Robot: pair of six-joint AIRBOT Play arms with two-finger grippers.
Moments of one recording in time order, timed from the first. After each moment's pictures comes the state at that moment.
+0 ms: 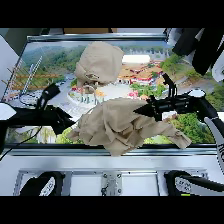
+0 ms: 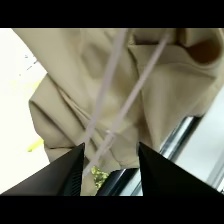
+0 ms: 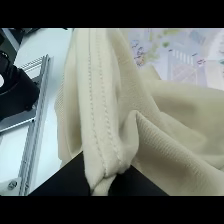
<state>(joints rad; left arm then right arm) 0.10 -0.84 0.87 0.89 -1.36 -0.61 -0.08 -1.35 0.96 -0.23 1.57 0.00</state>
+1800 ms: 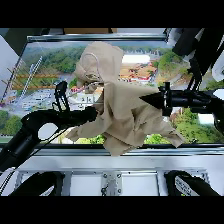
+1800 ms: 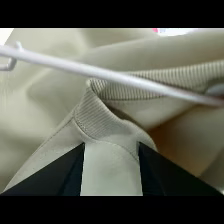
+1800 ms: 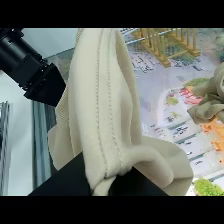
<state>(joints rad) -0.57 -0.86 0.87 1.41 -0.86 -2.29 -0.12 -1.09 0.96 -0.13 1.45 0.11</state>
